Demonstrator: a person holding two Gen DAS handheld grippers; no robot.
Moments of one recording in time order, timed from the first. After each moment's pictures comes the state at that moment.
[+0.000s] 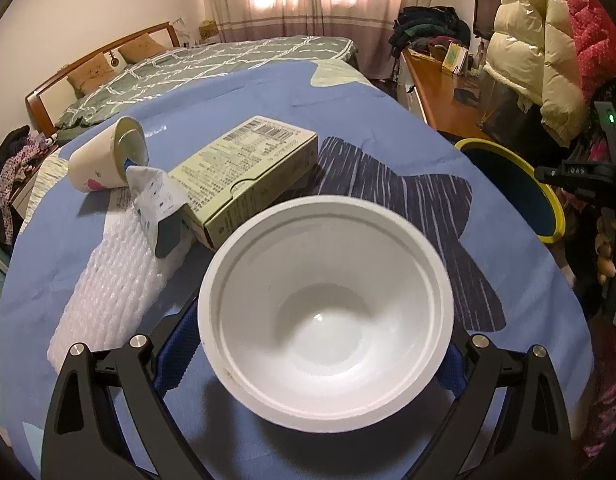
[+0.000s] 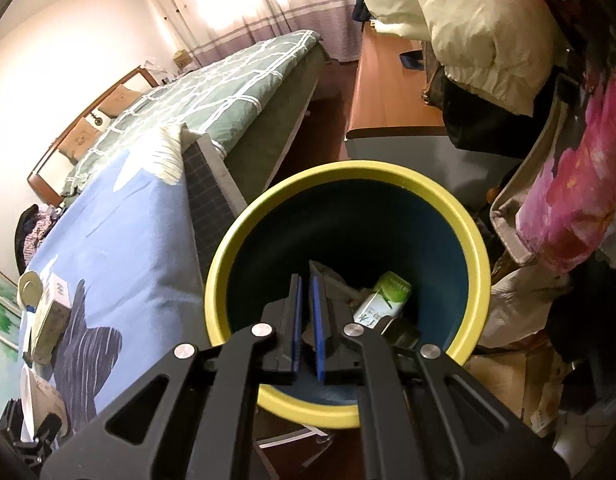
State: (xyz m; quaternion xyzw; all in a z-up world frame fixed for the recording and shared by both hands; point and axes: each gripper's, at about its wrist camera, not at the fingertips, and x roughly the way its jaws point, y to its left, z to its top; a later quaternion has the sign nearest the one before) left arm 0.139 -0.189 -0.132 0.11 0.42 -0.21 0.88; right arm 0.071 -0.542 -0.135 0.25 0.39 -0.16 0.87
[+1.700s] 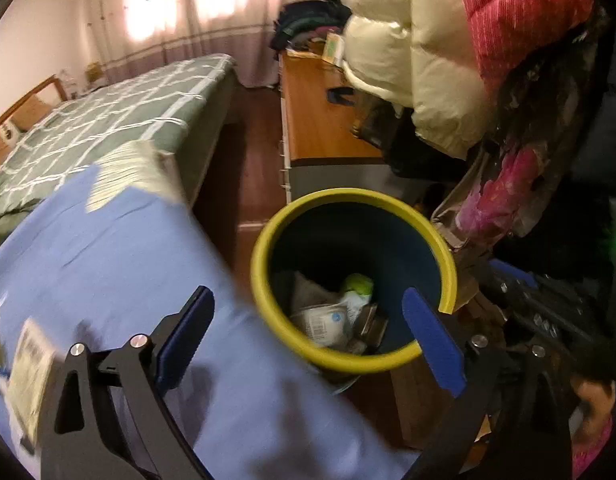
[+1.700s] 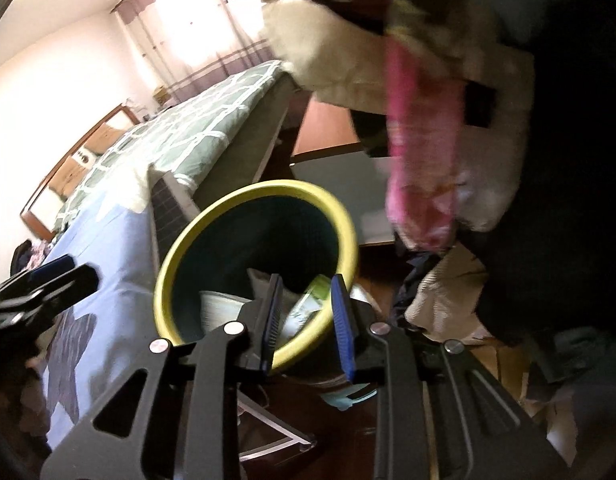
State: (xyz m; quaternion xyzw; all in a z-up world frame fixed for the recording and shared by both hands) left arm 0.150 -0.418 -0.083 0.16 0.39 -0.37 0.83; right arm -0.017 -0.582 -0.130 0.26 0.34 -0.20 0.88
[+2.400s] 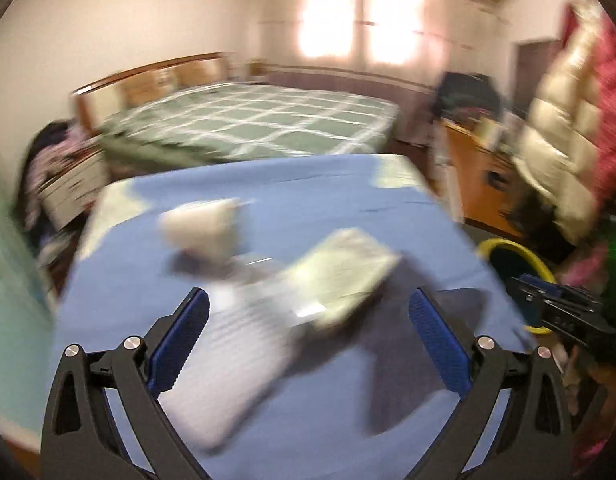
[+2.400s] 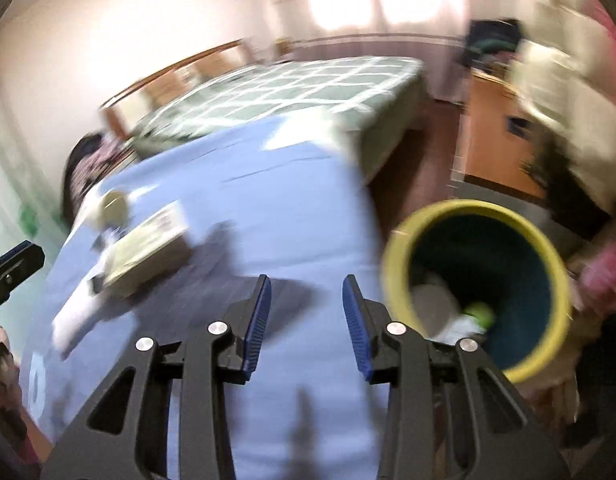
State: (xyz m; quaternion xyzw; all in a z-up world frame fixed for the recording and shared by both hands) left arm 0.150 -0.088 -0.038 0.03 0.34 -0.13 0.93; right arm 0.099 -0.362 -0.090 0.11 0.38 0.00 0.92
